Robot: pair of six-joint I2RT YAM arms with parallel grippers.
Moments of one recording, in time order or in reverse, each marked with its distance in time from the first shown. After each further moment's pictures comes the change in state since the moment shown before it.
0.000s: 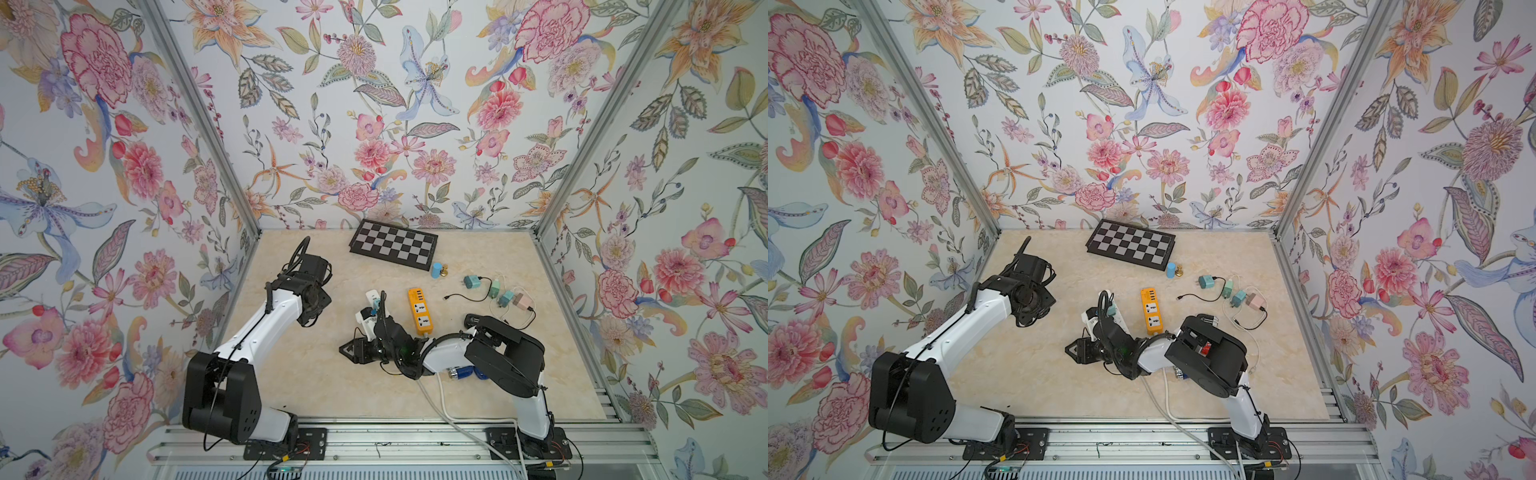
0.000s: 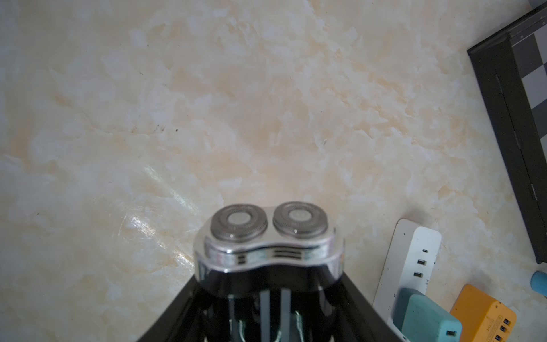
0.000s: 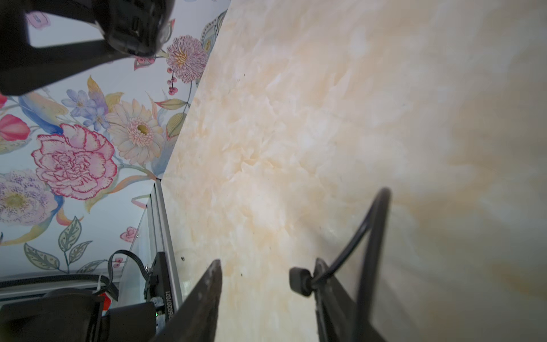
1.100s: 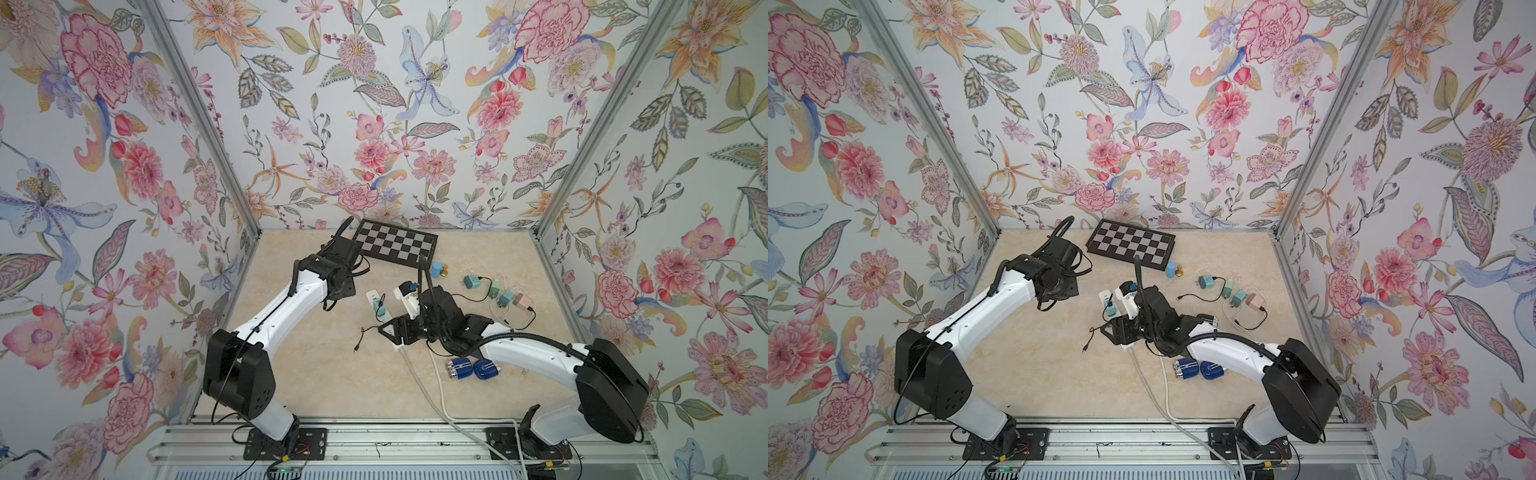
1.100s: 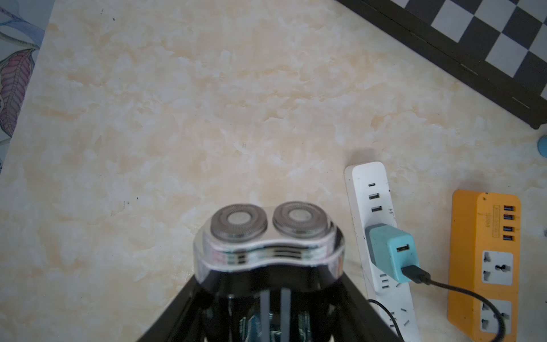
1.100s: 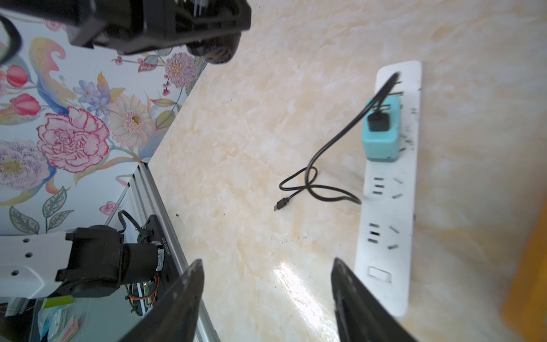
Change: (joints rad) left arm -0.233 0.176 0.329 -0.117 -0.080 0.363; right arm -0.248 -0.598 -0.113 -0.552 -0.042 -0.294
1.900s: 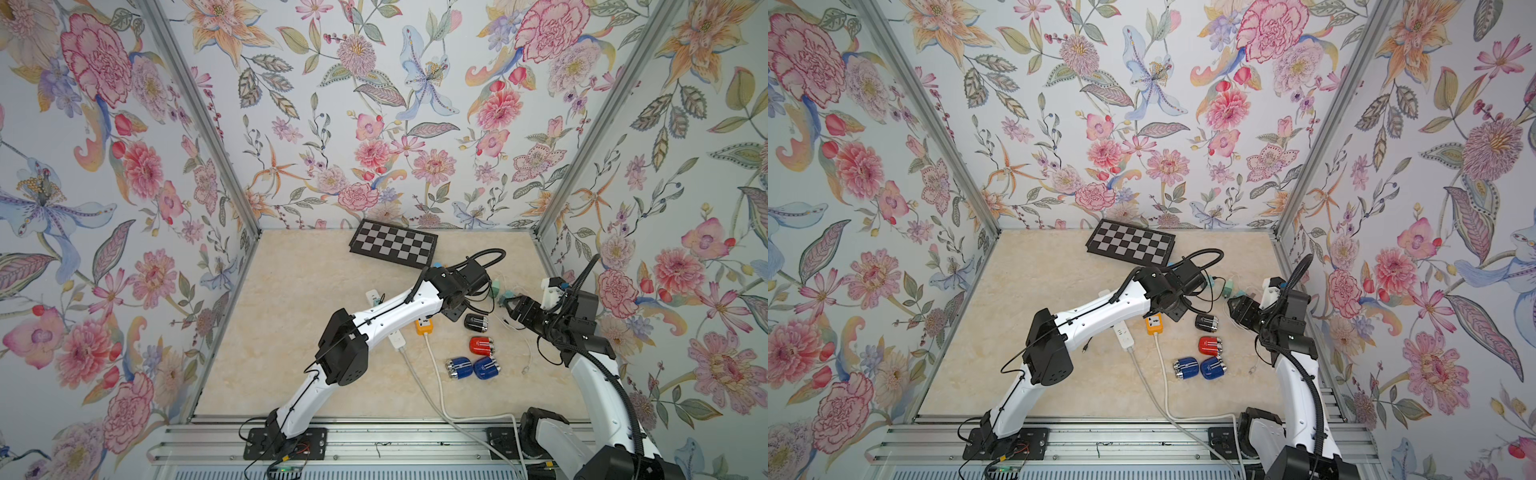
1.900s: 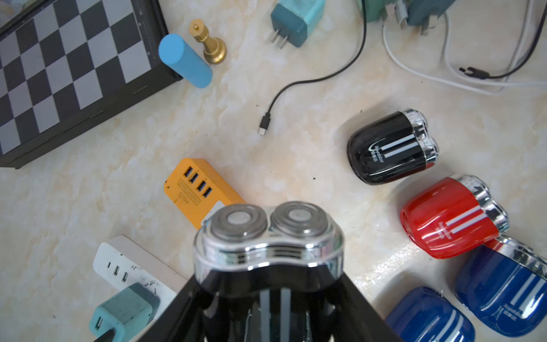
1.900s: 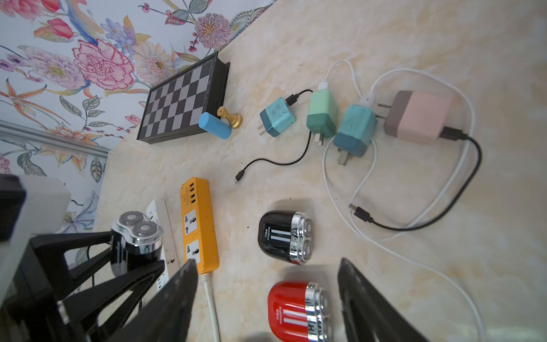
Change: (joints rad) left arm -0.548 0.682 0.817 -0.127 0.011 0.391; right arm -1.084 -0.452 -0.194 -0.394 -0.186 -0.137
